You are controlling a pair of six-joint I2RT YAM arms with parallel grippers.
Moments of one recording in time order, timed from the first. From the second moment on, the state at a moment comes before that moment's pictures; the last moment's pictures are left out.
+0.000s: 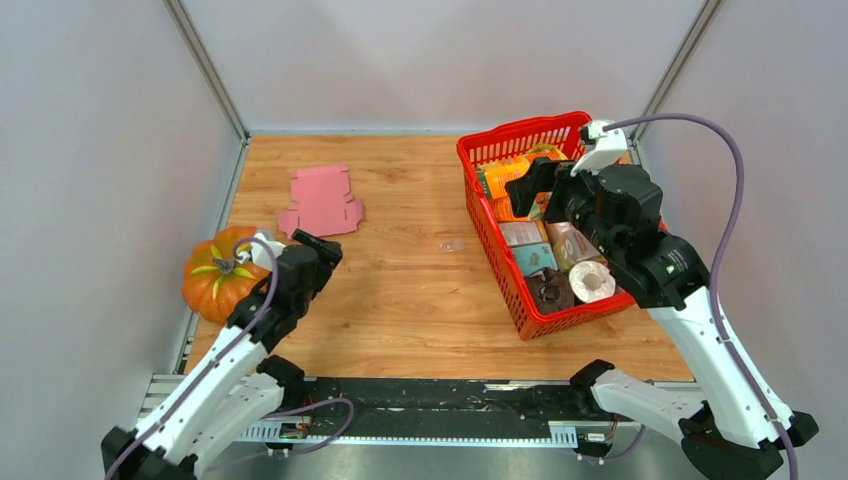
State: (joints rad) left arm -0.47 0.65 0.58 -0.48 -0.43 -1.18; right arm 0.57 1.00 1.41 -0.65 0.19 0.34
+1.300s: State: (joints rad) left arm -0.31 1.89 0.84 0.38 -0.85 -1.68; right arm 0.57 0.76 1.34 -0.56 0.16 0.28
